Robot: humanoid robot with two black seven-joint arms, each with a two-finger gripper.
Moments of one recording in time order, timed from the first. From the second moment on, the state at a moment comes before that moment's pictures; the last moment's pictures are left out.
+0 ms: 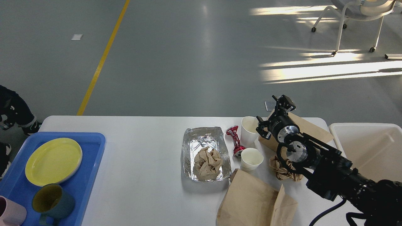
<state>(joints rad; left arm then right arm) -0.61 0.61 -0.99 -0.39 -0.05 -0.34 -0.26 0.73 -0.14 0.48 0.59 0.15 -0.01 0.27</state>
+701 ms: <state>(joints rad) -0.65 0.50 -1.18 -0.40 -0.07 -0.38 -0.19 0.73 -0.14 0.48 0.59 0.15 -0.01 0.27</state>
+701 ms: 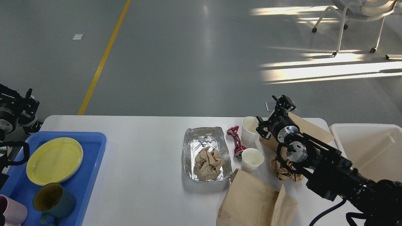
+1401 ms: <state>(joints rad) -0.72 0.41 -1.18 -0.40 -0.06 -0.36 -0.20 0.73 -0.14 0.48 0.59 0.15 -0.01 0.27</state>
